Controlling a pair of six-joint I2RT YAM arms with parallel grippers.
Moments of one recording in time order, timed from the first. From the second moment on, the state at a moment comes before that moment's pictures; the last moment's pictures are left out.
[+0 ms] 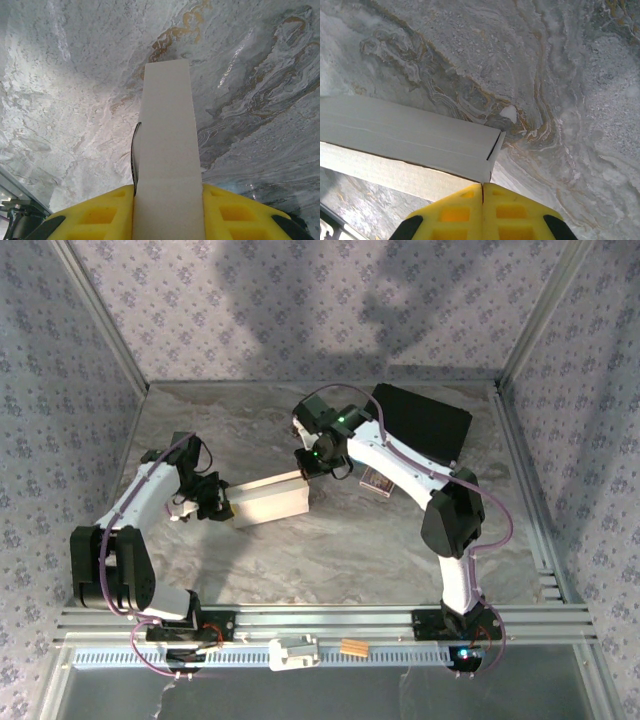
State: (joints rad) left arm -0.08 1.43 1.02 -1.02 0.44 -1.87; right arm 0.77 1.98 1.89 -1.08 -0.12 0.33
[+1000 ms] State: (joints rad) left arm -0.08 1.43 1.01 -1.02 0.44 -1.86; right arm 0.82 1.89 1.74 -0.95 -0.02 0.51
